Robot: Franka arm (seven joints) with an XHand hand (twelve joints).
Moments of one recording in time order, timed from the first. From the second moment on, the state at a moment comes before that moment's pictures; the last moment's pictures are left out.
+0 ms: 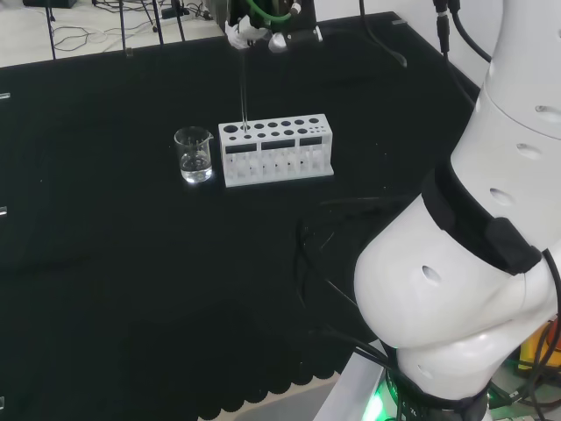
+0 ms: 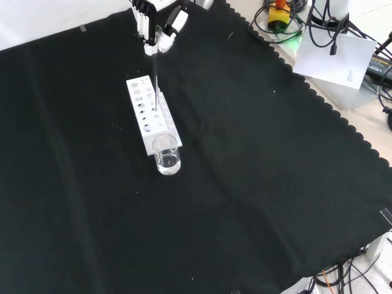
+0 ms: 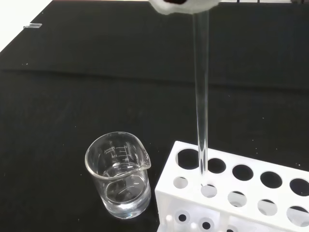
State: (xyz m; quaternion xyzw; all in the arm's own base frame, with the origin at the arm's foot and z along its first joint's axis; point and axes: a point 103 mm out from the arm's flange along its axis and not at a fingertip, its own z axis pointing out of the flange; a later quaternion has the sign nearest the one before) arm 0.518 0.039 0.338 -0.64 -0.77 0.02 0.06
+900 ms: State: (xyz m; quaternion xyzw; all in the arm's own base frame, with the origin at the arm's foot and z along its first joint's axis) arm 0.521 0.028 0.319 -0.64 -0.76 0.02 0.07
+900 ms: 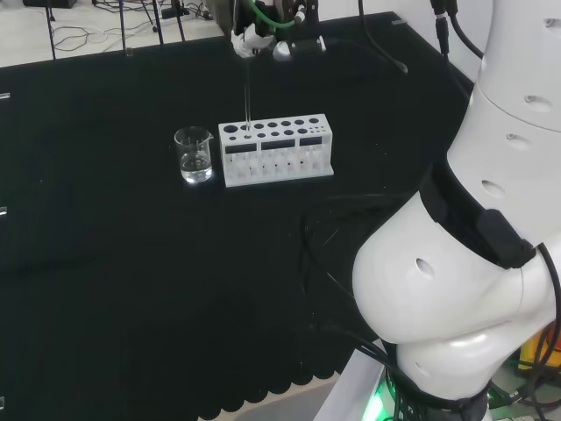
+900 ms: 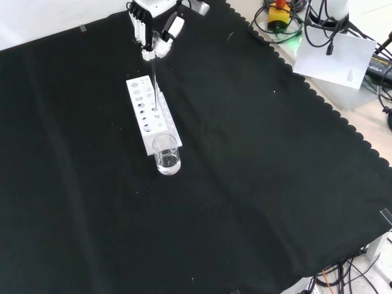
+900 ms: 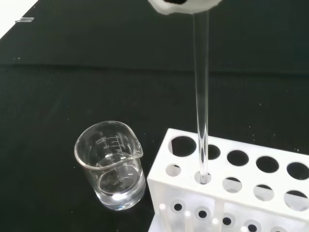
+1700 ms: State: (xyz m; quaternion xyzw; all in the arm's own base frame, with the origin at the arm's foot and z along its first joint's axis) arm 0.530 0.041 0.254 -0.64 -0.76 0.04 0.11
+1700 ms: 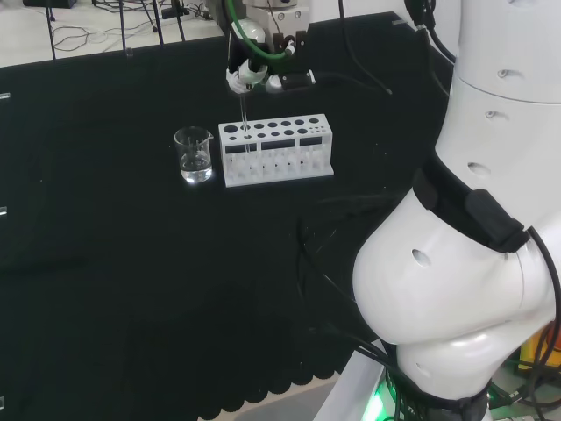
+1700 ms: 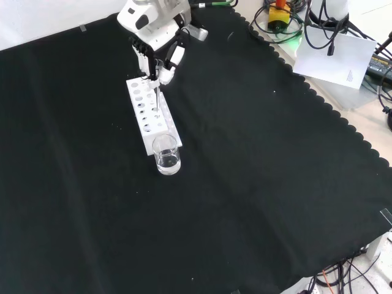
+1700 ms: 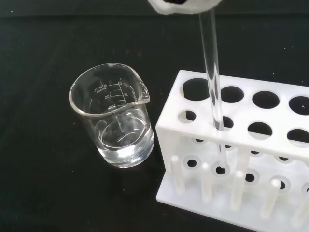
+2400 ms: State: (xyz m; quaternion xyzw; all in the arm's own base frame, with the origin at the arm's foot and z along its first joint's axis) arm 0.529 0.033 0.256 -0.63 -0.76 0.08 0.14
